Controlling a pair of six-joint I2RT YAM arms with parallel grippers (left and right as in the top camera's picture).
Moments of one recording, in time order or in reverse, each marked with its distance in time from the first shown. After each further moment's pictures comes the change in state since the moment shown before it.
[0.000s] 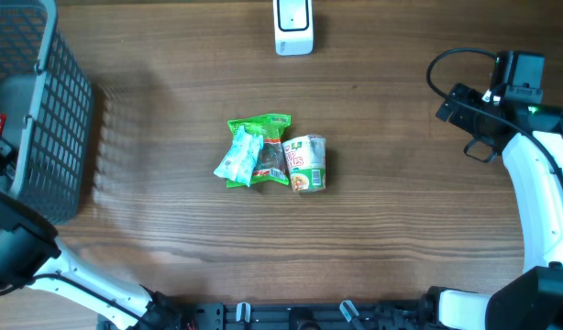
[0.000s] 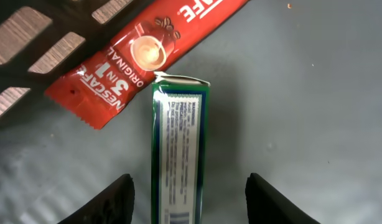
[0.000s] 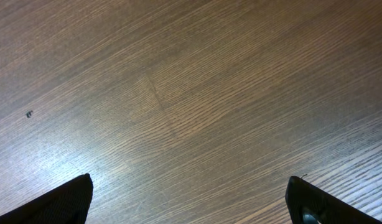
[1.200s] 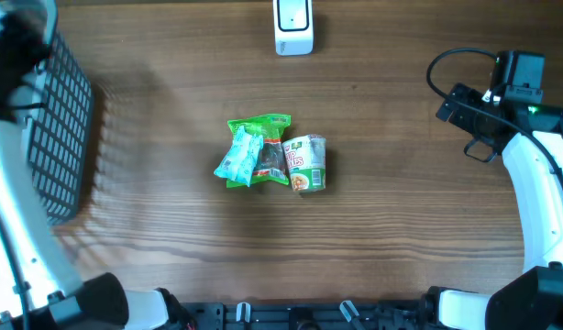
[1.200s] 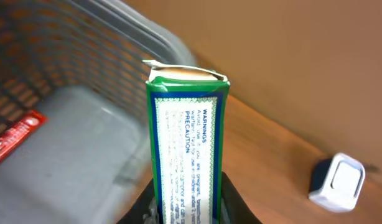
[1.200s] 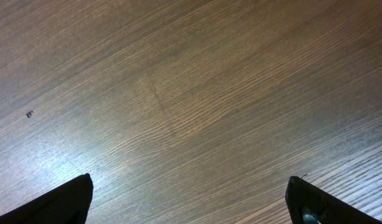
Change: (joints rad) left arm -0.529 -0.568 0.163 -0.104 -0.014 -0.253; right arm 0.000 0.000 0.000 0.000 0.000 0.000
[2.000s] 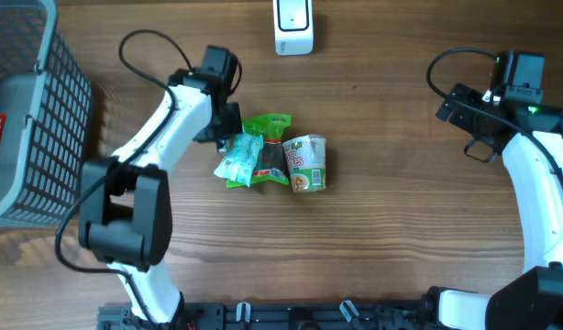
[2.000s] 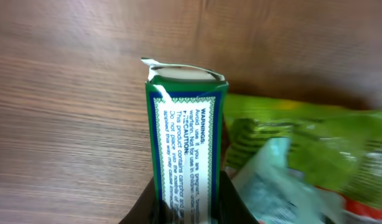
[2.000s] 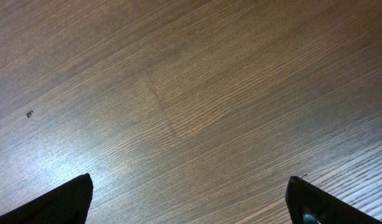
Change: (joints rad) left arm -0.594 0.366 -0.485 0.084 -0.132 -0.129; right arm 0.000 0.000 0.000 0.000 0.000 0.000
